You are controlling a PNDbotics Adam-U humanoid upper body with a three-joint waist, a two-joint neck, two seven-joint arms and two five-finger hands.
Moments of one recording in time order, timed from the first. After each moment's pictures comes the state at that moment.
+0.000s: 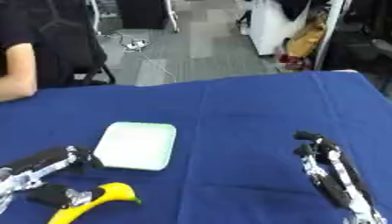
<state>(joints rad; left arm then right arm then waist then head) -0.54 0.64 -0.18 -1.51 -0.60 -0.11 -0.45 -0.49 -0.34 -0.05 -1.45 0.27 -0.31 0.08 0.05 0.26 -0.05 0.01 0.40</state>
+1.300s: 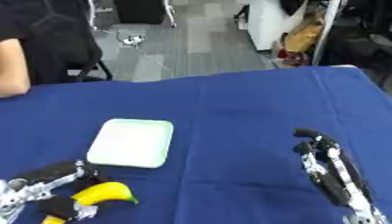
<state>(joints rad) -0.53 0.62 -0.21 -1.42 -0.65 -0.15 -0.46 -0.50 -0.34 -0.04 -1.45 0.27 -0.31 0.08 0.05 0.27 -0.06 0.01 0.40</state>
